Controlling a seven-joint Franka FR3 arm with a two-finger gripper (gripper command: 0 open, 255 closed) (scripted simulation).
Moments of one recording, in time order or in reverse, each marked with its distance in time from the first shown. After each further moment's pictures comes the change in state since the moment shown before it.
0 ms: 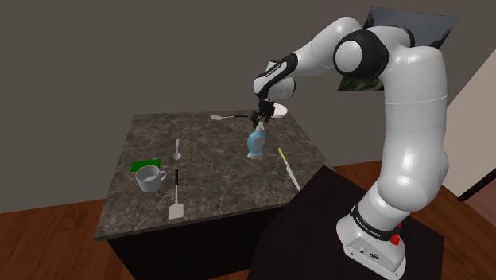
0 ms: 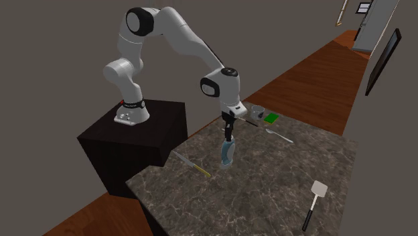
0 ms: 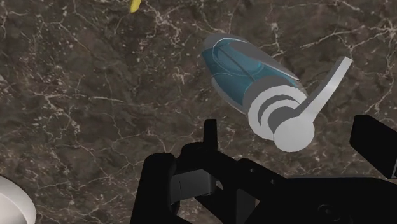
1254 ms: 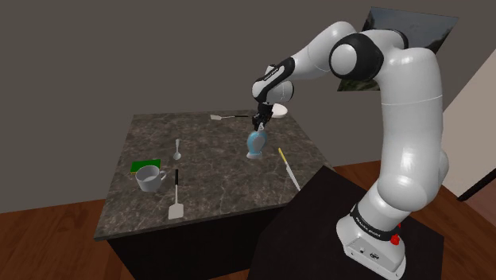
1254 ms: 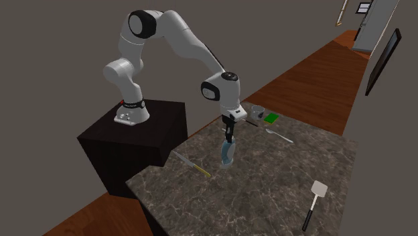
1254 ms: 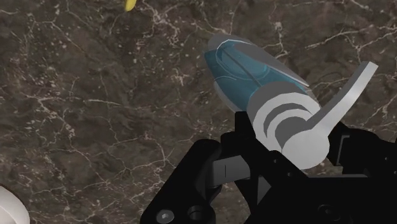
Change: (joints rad) arm -0.005 0.038 0.009 0.009 0.011 0.031 -0.008
